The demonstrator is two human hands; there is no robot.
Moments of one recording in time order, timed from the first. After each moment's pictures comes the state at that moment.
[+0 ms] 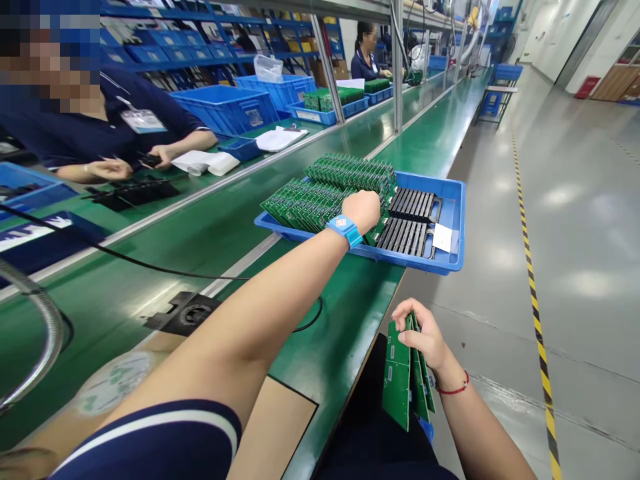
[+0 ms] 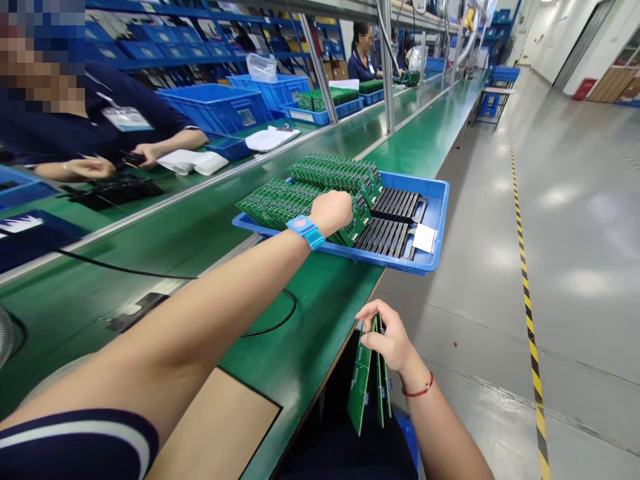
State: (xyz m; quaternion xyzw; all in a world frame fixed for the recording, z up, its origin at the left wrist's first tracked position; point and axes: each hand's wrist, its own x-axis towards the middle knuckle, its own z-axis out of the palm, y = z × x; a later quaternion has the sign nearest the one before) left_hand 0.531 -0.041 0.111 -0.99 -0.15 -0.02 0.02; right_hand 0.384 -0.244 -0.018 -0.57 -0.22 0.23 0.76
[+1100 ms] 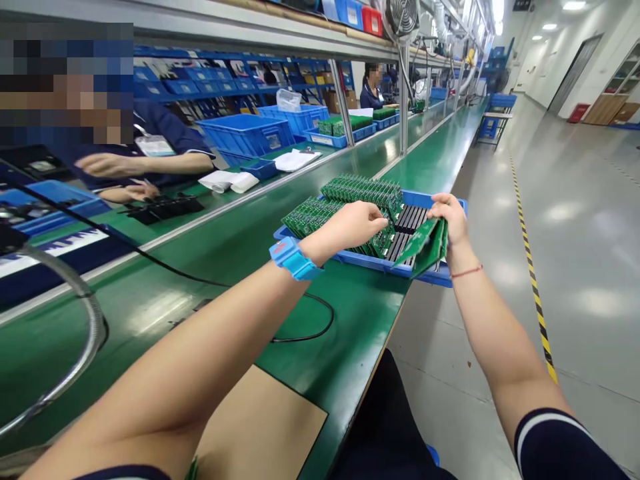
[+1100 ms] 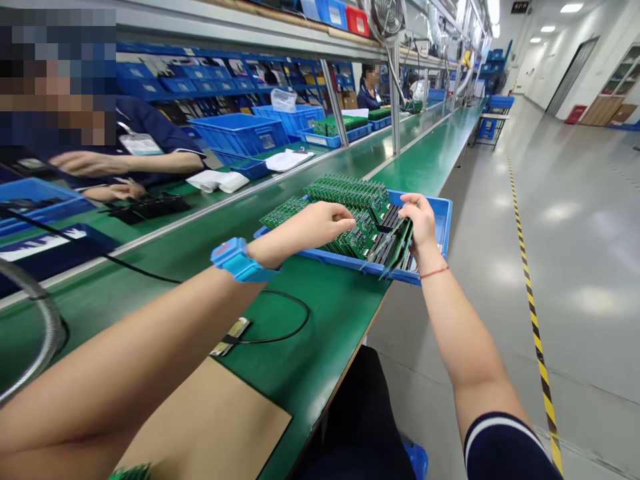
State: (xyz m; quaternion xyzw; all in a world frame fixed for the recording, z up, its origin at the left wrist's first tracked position) left_hand 0.448 -0.035 0.177 -0.98 -0.04 -0.04 -0.17; right_hand 0.562 -0.208 0.100 -0.61 -0.18 0.00 0.77
